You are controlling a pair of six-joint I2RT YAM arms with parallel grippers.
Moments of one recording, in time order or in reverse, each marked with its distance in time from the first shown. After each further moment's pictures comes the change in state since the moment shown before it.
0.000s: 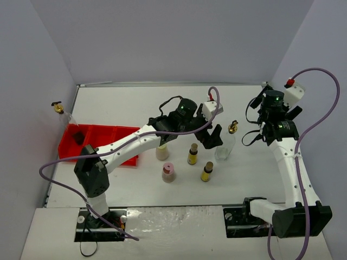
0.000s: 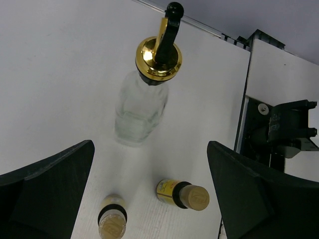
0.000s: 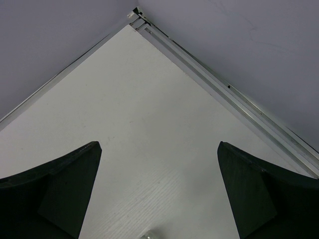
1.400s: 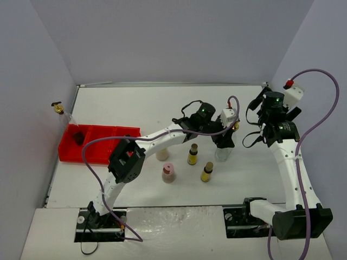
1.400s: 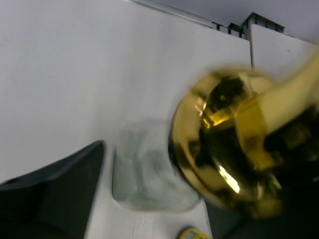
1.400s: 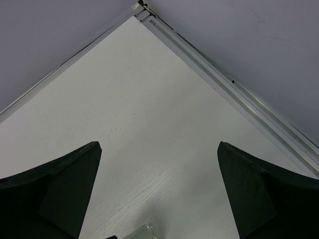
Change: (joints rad) left arm -0.011 0.409 0.256 0.133 0.201 0.044; right arm -0.001 -0.014 0.001 -0.032 -0.036 -0.001
